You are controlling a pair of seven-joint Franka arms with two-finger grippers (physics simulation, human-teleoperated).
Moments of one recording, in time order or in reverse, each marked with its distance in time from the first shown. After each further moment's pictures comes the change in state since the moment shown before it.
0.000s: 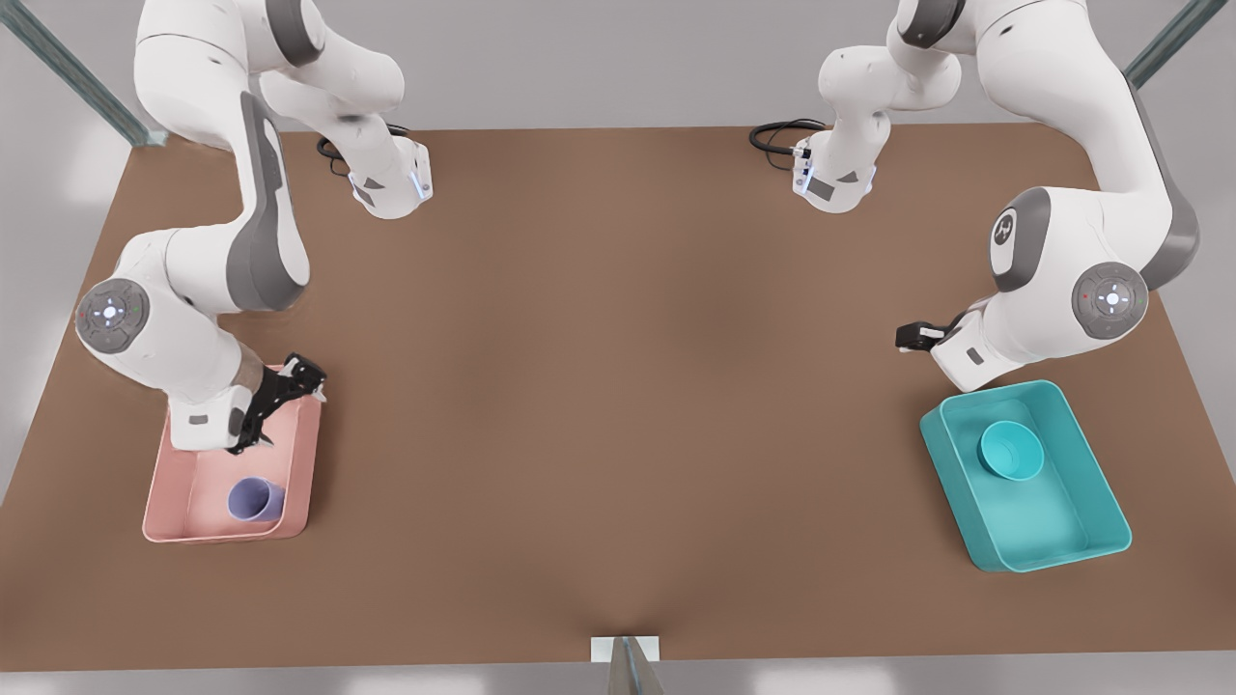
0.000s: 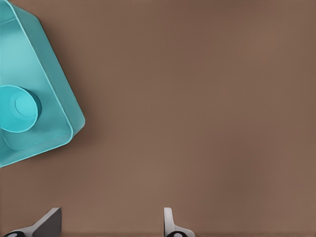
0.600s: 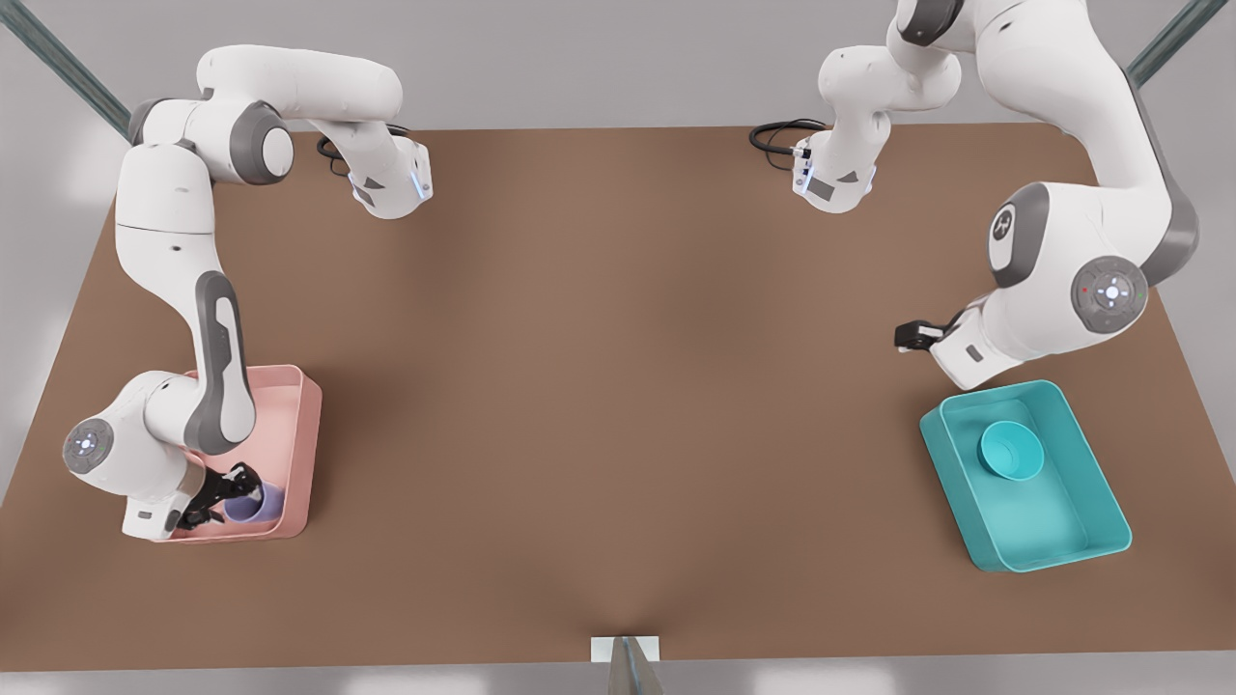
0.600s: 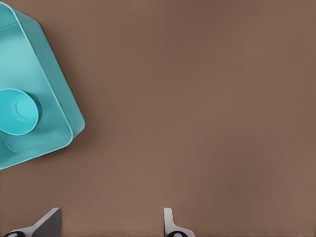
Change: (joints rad) left arm -0.005 -0.006 0.000 0.000 -0.001 0.009 -0.005; right arm -0.302 0.546 -0.015 0.092 0.053 0.528 -0.208
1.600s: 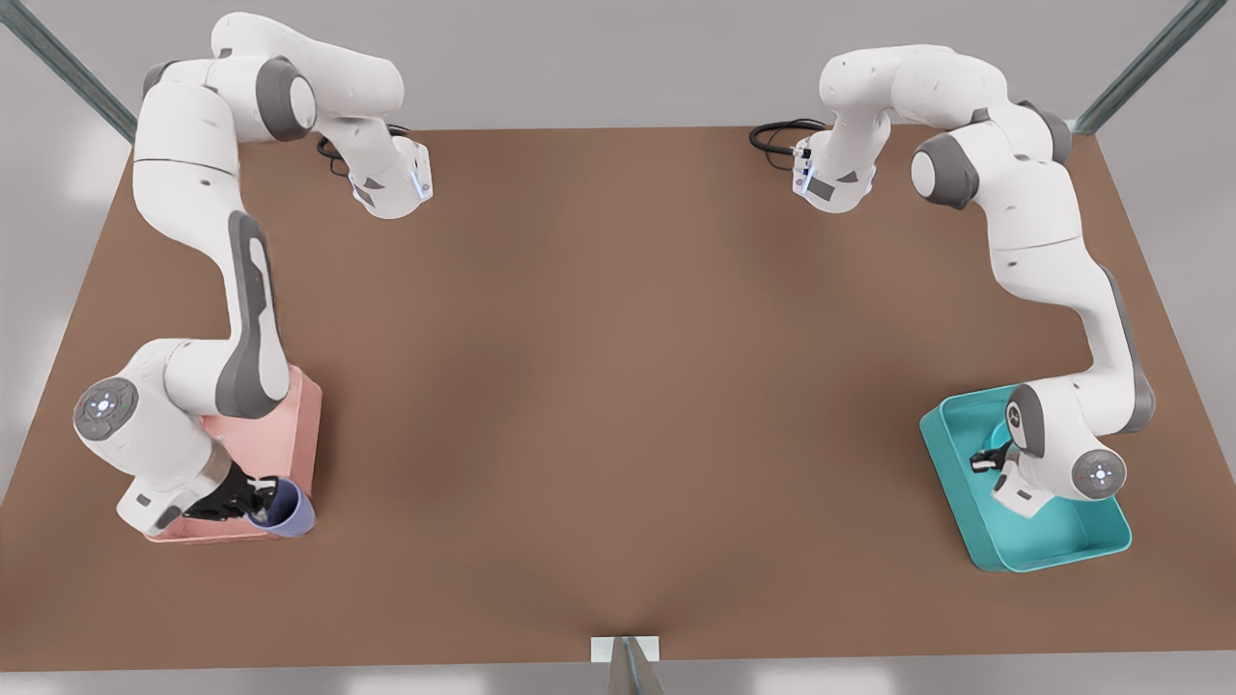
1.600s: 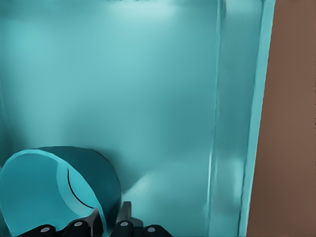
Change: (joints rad) left arm 0.185 0.625 0.181 0.133 0.099 0.470 -0.071; right arm 0.145 -0.189 -0.005 0.019 -0.038 -0.069 0.542
